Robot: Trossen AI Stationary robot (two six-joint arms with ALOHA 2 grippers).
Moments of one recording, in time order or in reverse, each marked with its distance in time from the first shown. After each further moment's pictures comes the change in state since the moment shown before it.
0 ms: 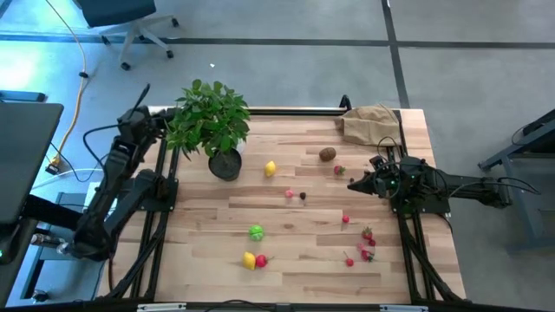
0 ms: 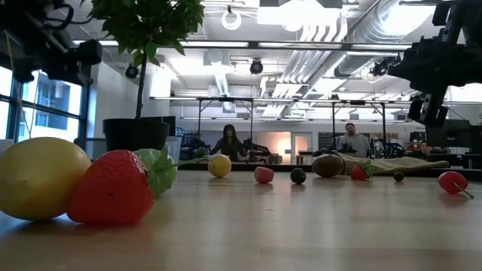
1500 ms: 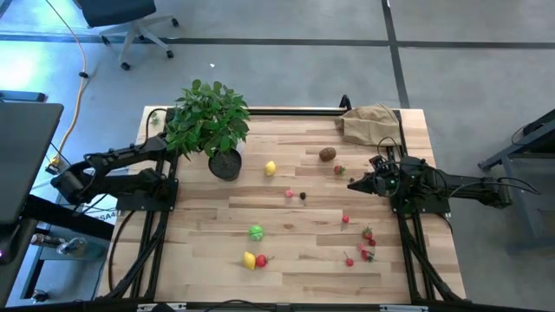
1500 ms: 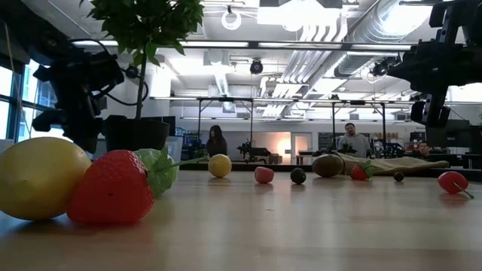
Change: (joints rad) left arm -0.406 0.671 -0.123 0.160 -0.355 -0.180; right arm 0.000 0.000 0.000 0.001 0.011 0.059
